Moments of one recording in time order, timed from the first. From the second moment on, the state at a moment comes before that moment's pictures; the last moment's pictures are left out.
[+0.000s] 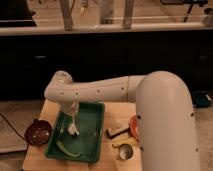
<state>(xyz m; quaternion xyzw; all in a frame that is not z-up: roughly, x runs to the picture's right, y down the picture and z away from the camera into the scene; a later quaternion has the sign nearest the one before) -0.171 0.141 0.769 -0.21 -0.20 -0.66 0.69</state>
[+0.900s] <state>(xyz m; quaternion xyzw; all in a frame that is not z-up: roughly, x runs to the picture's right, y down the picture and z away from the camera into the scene) -0.045 0.124 0.773 -0.21 -0.18 -0.63 0.73</state>
